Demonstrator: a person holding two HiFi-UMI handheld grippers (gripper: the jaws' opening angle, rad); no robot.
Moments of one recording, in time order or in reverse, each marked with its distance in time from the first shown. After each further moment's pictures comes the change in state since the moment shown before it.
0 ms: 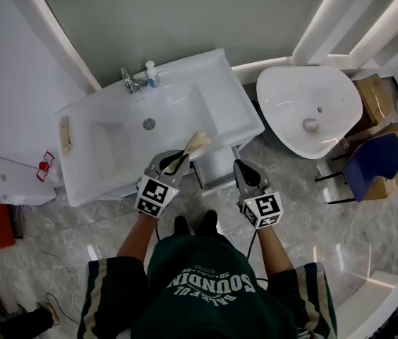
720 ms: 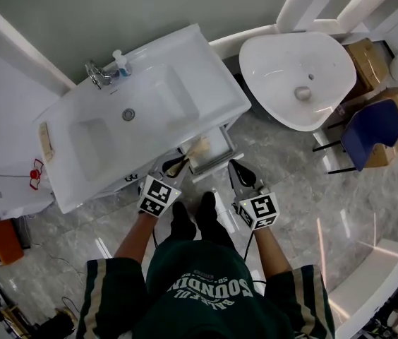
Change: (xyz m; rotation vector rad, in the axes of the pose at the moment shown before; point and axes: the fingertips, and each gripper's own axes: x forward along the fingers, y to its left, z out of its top) left arm 0.058 -0.072 -0.073 0.017 0.180 -0.192; right arm -0.034 -0.025 -0.058 0.087 0.045 -0.087
